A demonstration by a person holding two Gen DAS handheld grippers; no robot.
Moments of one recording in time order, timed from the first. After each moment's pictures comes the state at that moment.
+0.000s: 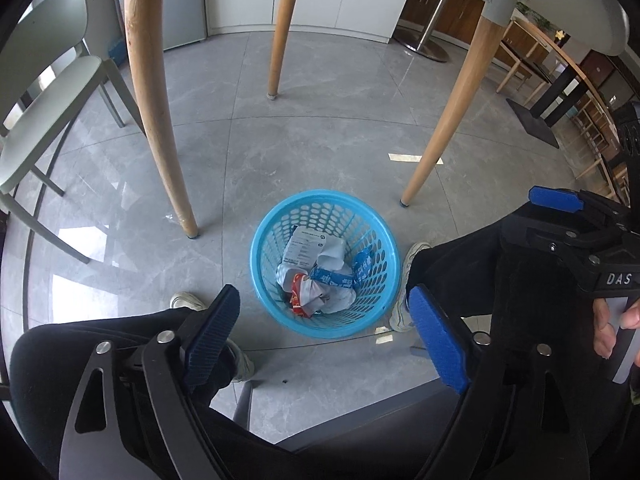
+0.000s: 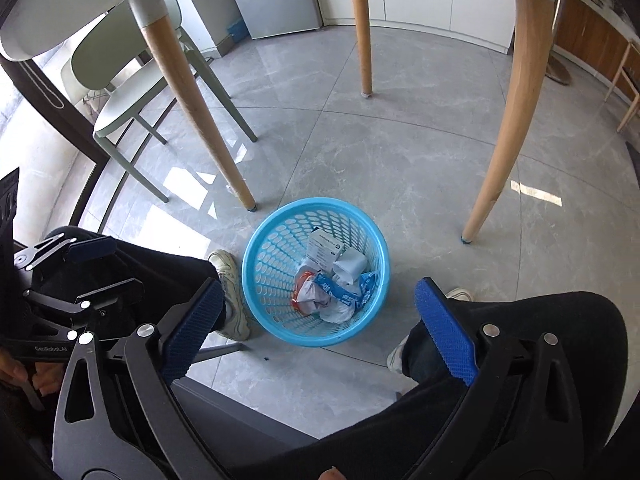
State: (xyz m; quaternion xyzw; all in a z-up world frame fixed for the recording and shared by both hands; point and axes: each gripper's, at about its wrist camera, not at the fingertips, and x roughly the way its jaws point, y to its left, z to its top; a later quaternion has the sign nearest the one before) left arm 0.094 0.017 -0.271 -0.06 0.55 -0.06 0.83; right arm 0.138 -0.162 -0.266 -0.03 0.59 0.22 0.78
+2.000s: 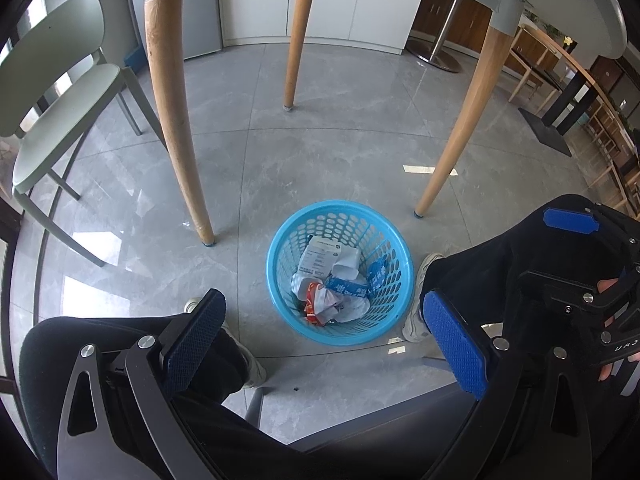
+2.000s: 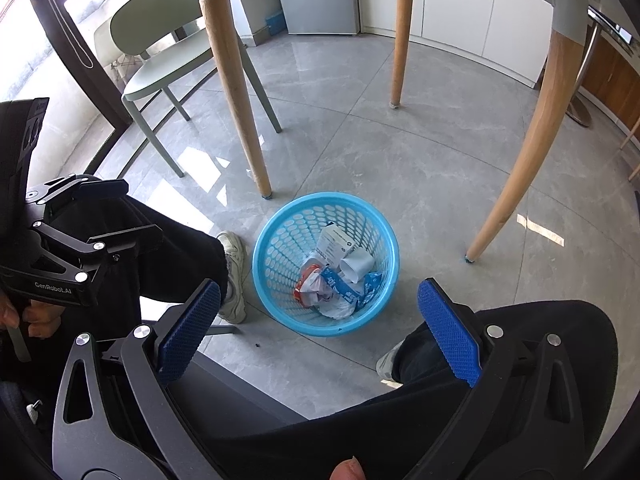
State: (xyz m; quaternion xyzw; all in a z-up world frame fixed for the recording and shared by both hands) left arm 0.087 0.026 -0.267 -0.05 0.53 -0.03 0.84; right arm 0.114 -0.150 -0.255 -0.08 0.57 0.27 0.77
